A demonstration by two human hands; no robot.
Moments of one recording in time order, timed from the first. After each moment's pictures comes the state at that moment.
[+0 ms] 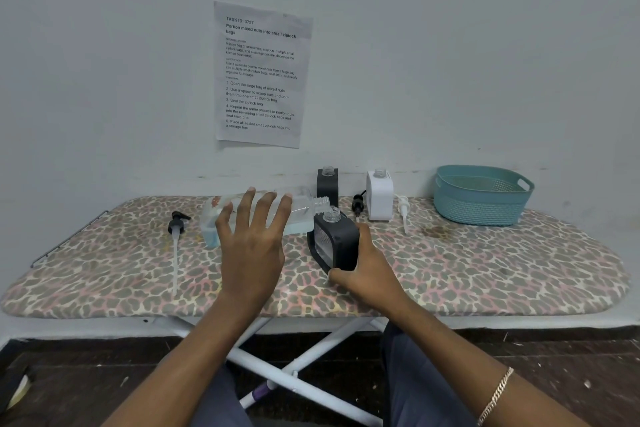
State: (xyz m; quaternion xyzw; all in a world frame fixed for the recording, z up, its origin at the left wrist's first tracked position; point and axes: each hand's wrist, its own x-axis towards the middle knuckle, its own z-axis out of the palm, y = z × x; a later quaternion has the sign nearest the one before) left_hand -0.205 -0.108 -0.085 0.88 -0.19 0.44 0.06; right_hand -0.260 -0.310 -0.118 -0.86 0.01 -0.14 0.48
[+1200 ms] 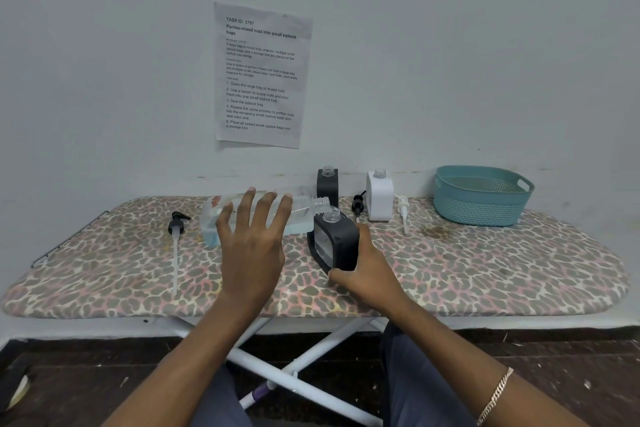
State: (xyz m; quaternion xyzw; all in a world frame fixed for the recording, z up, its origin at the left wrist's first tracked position) left_hand -0.206 -0.108 -0.084 0.87 -0.19 0.44 0.06; right_hand -0.260 -0.310 -0.118 -0.86 0.01 -0.14 0.49
